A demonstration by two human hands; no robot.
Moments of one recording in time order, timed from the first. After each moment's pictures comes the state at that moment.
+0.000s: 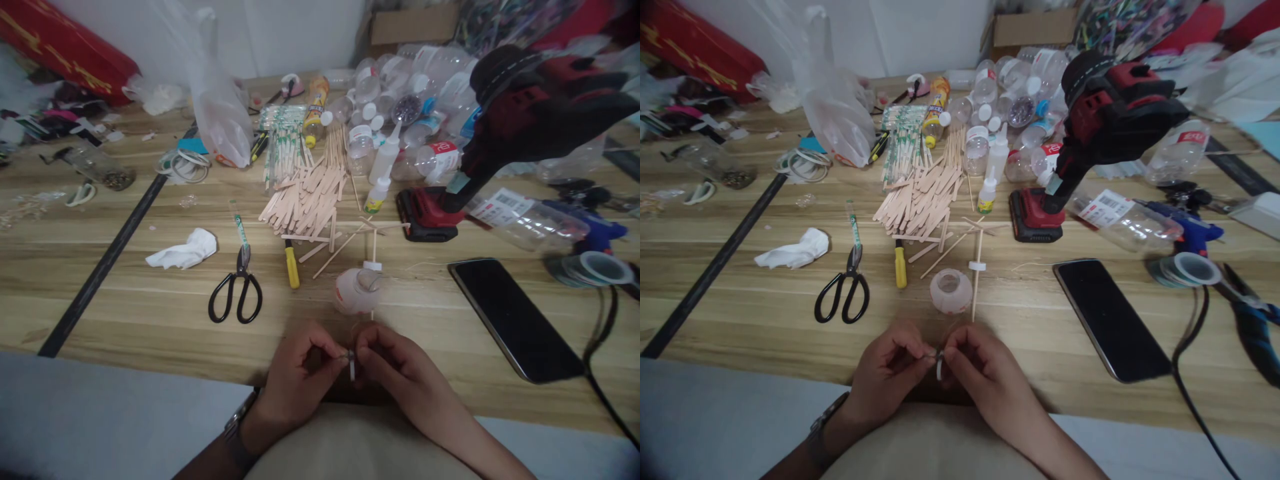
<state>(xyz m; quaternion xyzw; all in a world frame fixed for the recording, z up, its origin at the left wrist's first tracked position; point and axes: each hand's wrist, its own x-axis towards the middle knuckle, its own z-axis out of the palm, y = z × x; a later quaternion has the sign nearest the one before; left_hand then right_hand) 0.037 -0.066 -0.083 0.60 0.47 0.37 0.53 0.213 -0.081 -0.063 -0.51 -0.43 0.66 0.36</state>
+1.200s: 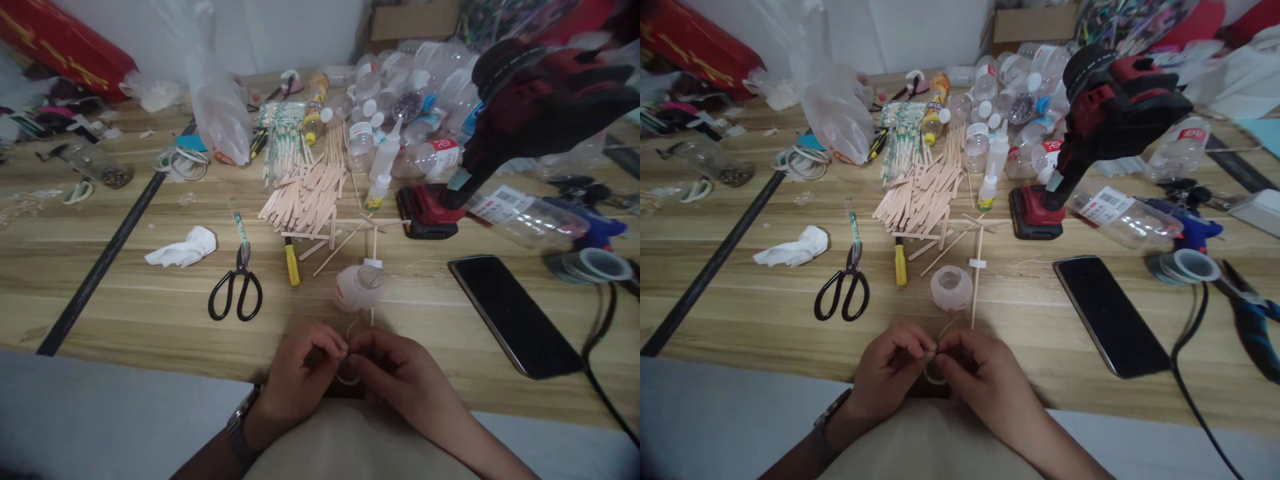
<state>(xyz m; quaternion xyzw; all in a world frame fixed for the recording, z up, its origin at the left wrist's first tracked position) 0.038 -0.065 -0.086 0.66 0.38 0.45 0.48 0.208 -0.083 -0.061 -0.55 -0.47 0.63 0.28</state>
